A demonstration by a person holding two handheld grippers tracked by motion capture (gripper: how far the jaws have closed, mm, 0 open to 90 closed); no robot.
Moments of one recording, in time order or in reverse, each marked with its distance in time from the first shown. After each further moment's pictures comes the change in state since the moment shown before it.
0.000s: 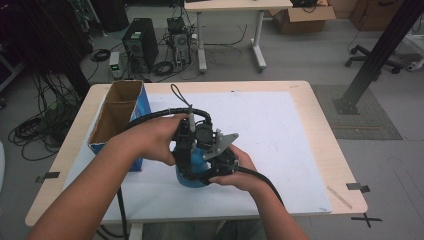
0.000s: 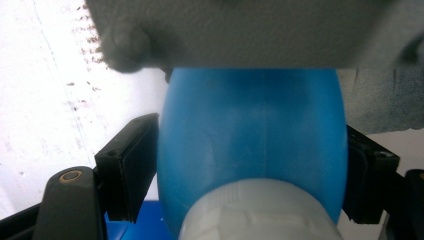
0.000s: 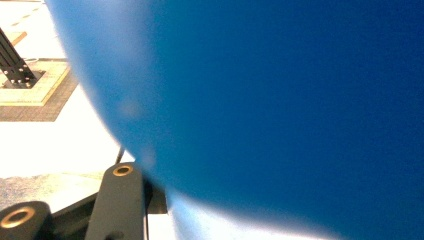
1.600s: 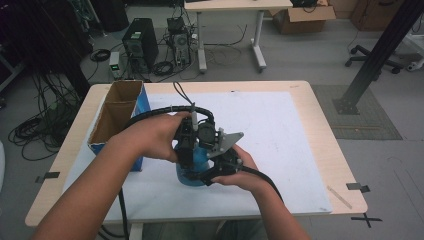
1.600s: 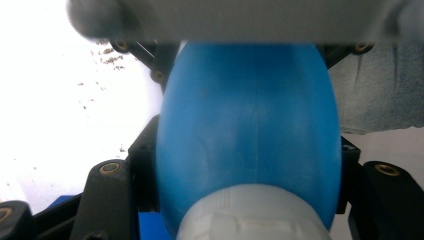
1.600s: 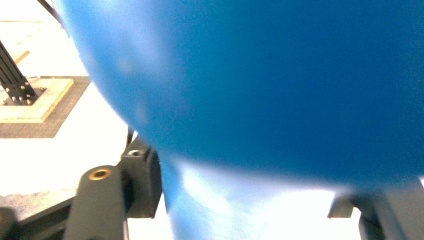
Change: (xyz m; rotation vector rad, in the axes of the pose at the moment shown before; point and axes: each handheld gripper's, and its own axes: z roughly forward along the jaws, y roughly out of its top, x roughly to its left) left arm -0.004 0.005 -0.010 0.013 0.022 0.004; right arm 0.000 0.001 -0.007 -0.070 0.002 0.020
